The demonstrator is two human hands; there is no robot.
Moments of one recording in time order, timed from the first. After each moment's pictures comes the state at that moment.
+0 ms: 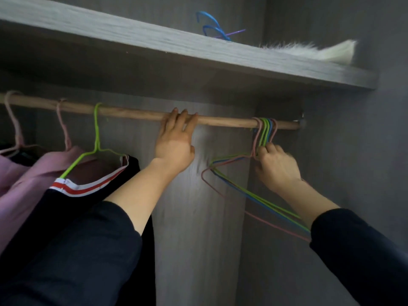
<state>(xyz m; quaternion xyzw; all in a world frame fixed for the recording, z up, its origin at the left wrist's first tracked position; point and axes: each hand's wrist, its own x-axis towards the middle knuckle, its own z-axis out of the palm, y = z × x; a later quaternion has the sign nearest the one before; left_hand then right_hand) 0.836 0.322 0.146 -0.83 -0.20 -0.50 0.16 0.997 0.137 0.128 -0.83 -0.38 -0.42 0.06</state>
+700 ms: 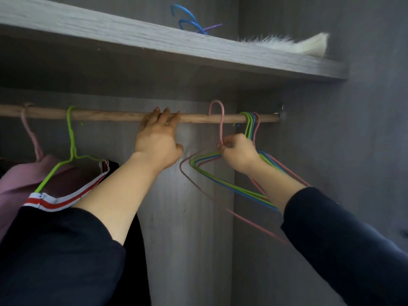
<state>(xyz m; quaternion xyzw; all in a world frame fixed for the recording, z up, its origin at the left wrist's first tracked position) 0.825 0.316 0.163 -0.86 -0.23 -0.42 0.15 0.962 0.169 0.149 -0.79 -0.40 -0.17 0.43</state>
